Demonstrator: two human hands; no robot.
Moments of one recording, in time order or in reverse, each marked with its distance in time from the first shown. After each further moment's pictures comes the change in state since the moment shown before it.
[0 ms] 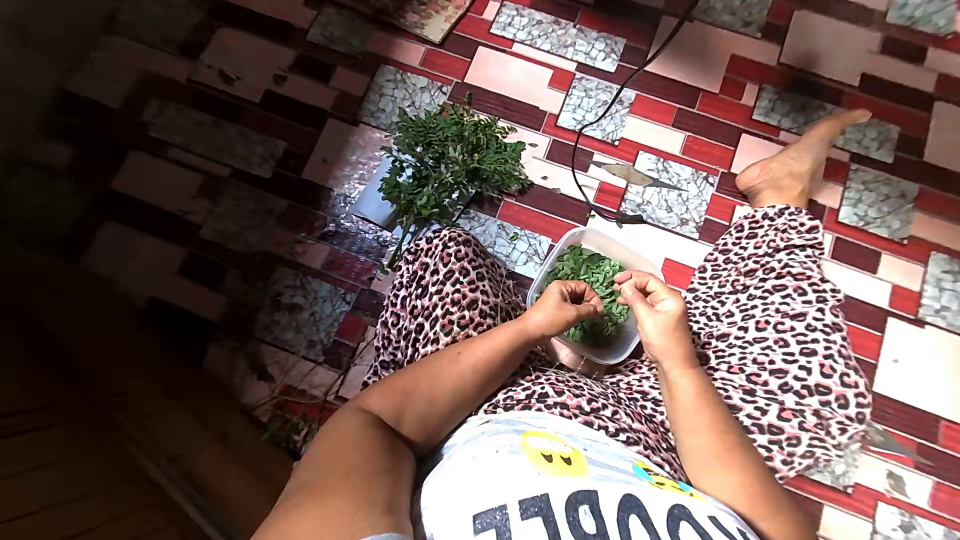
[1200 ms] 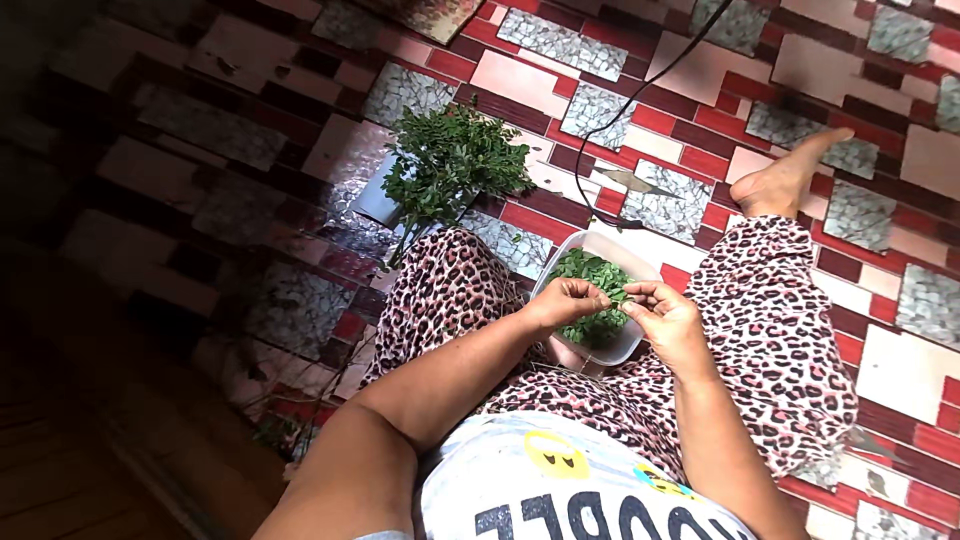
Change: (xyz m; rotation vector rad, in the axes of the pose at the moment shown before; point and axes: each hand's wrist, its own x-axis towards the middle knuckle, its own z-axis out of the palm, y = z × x) left_hand -0.002 0.014 -0.005 -0.195 -0.042 -0.122; right_hand -0.009 -0.023 -0.013 -0.018 -0.062 0.022
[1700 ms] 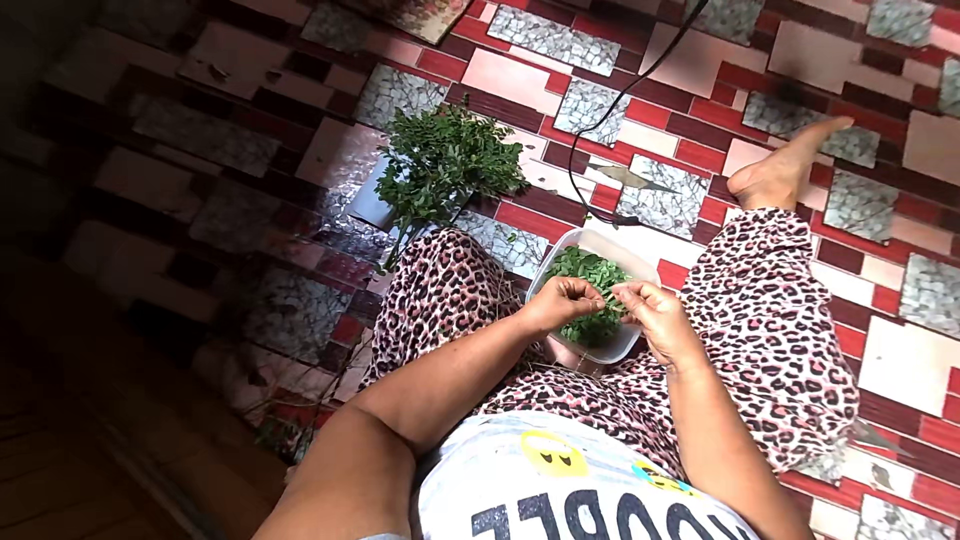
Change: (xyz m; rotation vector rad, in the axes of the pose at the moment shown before) left_hand 0.001 -0.003 0.000 0.164 -0.004 0.159; right_hand 0.008 0.009 0.001 0.093 -0.041 0.274
